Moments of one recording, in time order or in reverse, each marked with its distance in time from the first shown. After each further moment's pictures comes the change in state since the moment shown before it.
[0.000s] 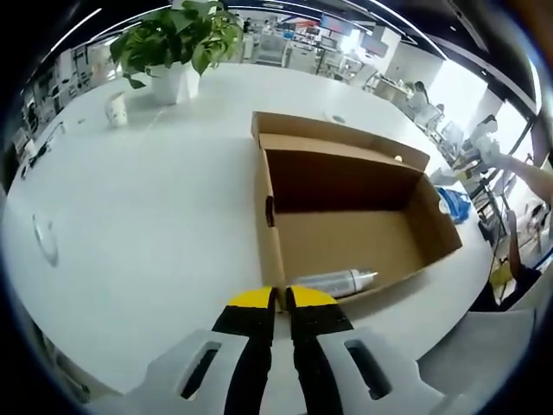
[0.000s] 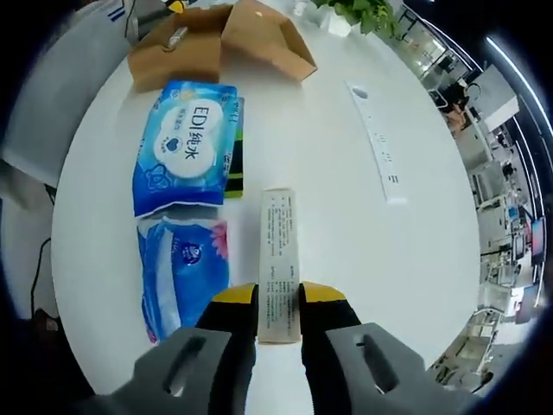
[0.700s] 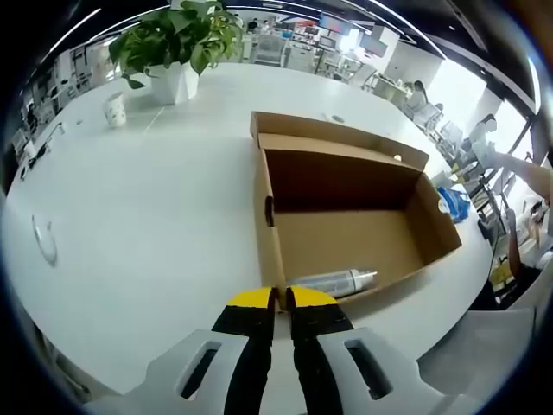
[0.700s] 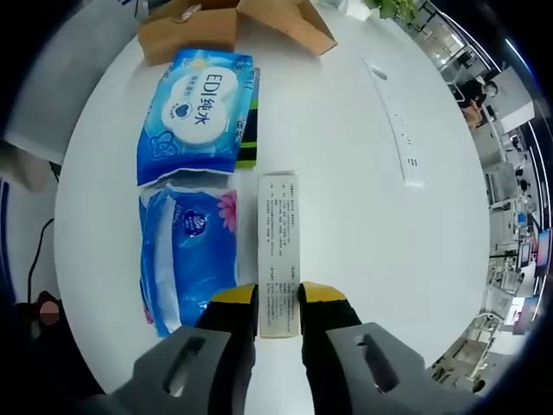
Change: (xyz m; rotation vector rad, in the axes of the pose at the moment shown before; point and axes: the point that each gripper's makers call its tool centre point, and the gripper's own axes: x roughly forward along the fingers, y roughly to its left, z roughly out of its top) left arm 0.002 0.000 0.001 0.005 0.000 -0.003; right arm 0.006 0.006 -0.021 -0.041 0.084 0.055
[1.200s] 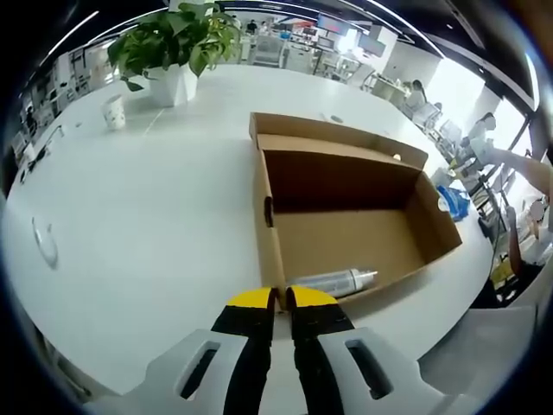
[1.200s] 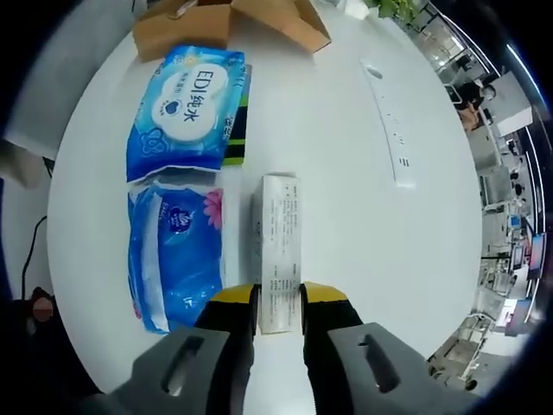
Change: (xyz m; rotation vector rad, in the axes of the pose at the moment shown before) left arm 0.000 -0.001 0.001 0.016 -0.006 0.001; right arm -0.004 -0.012 -0.002 -0.016 0.020 -0.042
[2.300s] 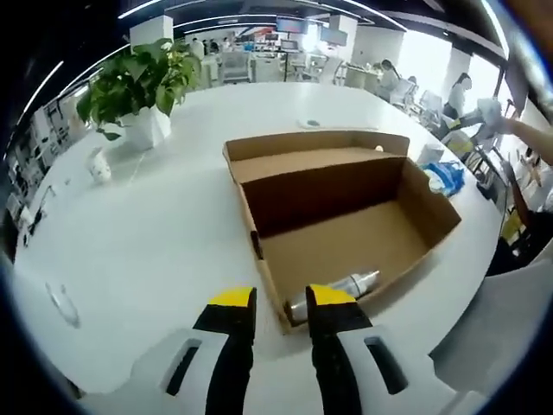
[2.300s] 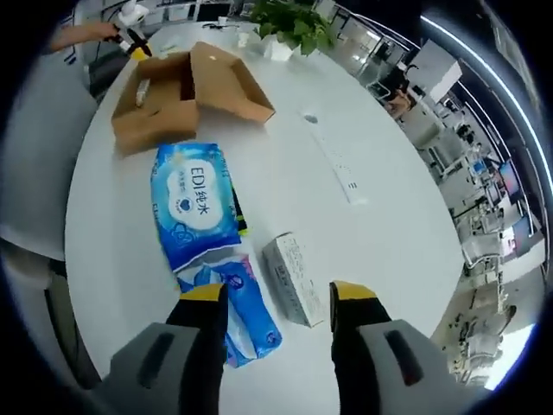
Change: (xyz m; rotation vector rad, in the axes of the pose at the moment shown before) left arm -0.009 -0.009 0.027 0.230 -0.046 -0.004; right arm -0.086 0.037 0.053 0.345 -0.246 -0.201
